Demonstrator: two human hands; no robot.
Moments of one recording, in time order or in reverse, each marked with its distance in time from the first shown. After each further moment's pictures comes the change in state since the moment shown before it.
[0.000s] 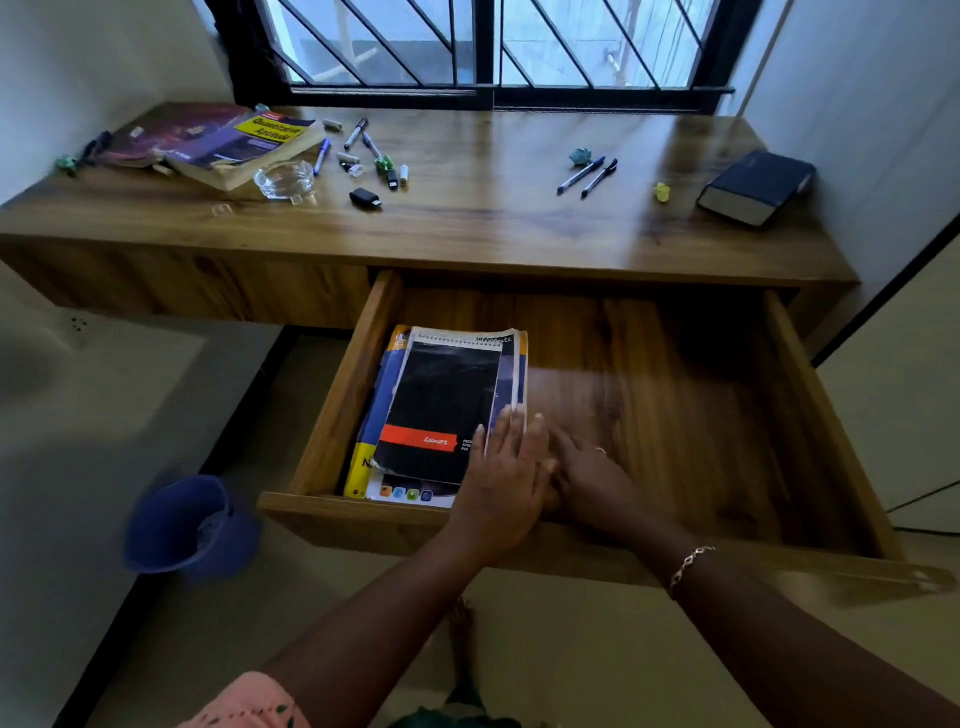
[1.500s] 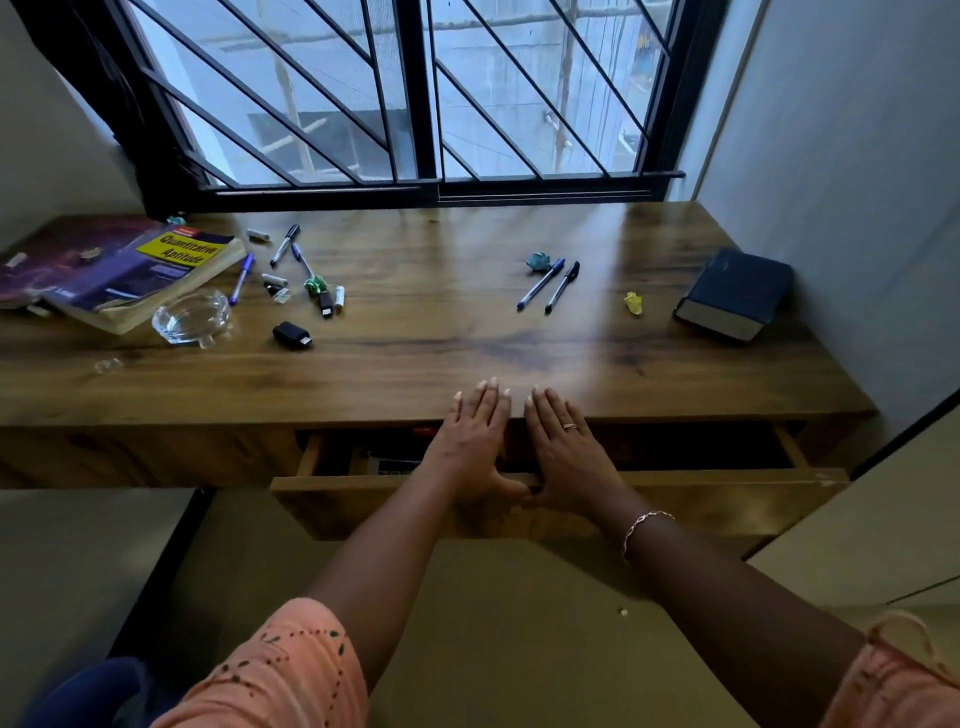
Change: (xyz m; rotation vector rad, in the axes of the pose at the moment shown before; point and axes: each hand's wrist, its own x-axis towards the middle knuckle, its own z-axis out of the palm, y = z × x) left_hand 0.276 -0.073 -0.047 0.366 -0.218 0.196; right_hand 0.217 0.066 -0.093 -0.561 0.161 -0.067
